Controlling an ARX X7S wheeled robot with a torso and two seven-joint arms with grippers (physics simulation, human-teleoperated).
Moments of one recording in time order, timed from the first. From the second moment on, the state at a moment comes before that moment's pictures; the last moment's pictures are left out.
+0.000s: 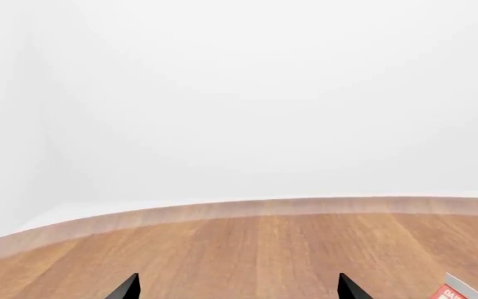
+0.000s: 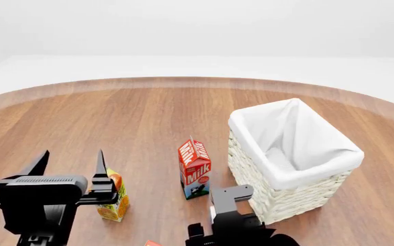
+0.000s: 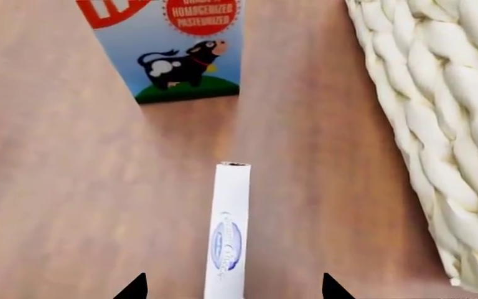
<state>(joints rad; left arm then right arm) 0.02 -0.37 -0.03 0.62 -0.33 -0.45 -0.23 0.45 0.09 -0.46 0.11 0.72 1.09 0.61</state>
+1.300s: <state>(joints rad) 0.02 -0.39 -0.02 0.62 -0.34 -0.44 -0.25 0.46 0.13 -0.36 -0.25 0.99 1.26 0.81</state>
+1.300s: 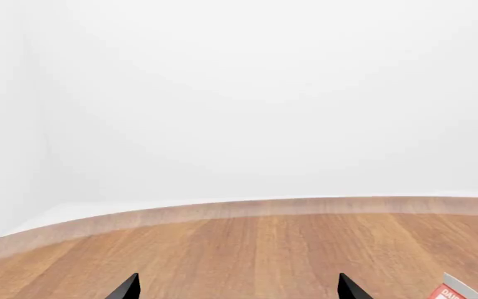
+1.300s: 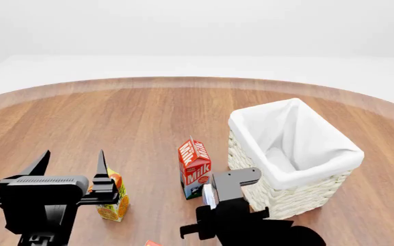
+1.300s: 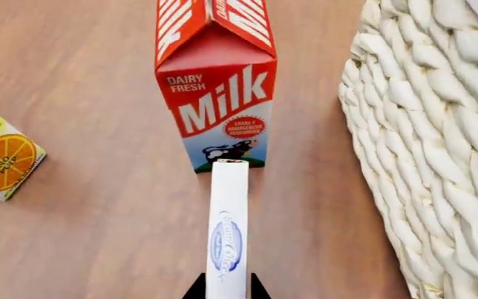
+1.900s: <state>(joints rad) 0.02 -0.39 -0.01 0.62 -0.34 -0.43 -0.26 0.58 0.10 -0.21 -0.41 1.29 1.44 1.06</state>
